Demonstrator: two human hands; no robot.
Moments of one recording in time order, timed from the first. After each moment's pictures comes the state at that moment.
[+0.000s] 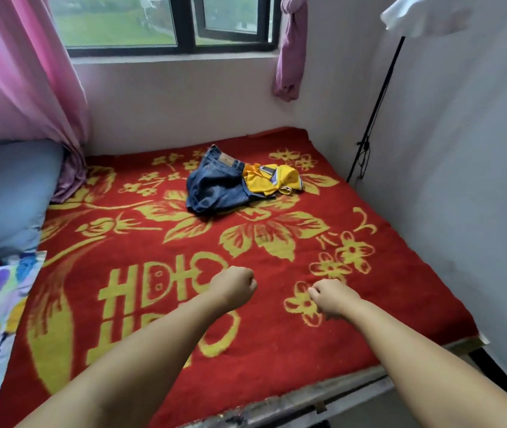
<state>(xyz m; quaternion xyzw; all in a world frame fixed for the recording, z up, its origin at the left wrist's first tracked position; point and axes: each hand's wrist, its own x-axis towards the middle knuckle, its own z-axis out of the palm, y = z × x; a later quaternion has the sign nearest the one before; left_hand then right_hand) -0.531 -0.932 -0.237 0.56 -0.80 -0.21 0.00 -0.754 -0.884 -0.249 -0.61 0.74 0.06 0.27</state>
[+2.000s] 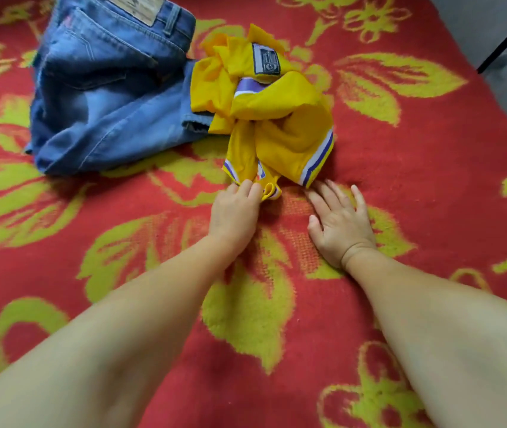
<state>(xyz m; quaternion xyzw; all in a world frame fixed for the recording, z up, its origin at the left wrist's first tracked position) -0.771 -1.431 -0.642 0.55 -0.83 0.05 0.07 -0.972 -1.400 -0.665 -0.76 0.65 -0.04 0.07</state>
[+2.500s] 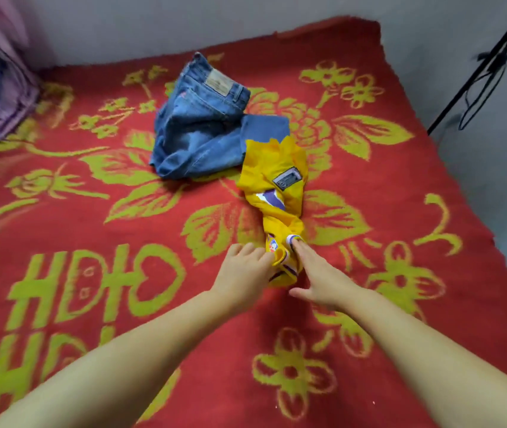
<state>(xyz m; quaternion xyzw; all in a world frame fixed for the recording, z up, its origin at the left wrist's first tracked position) -0.718 -1.197 -0.440 0.47 -0.88 0.00 0.04 -0.909 -1.207 -0.475 -0.76 0.53 0.01 0.38</state>
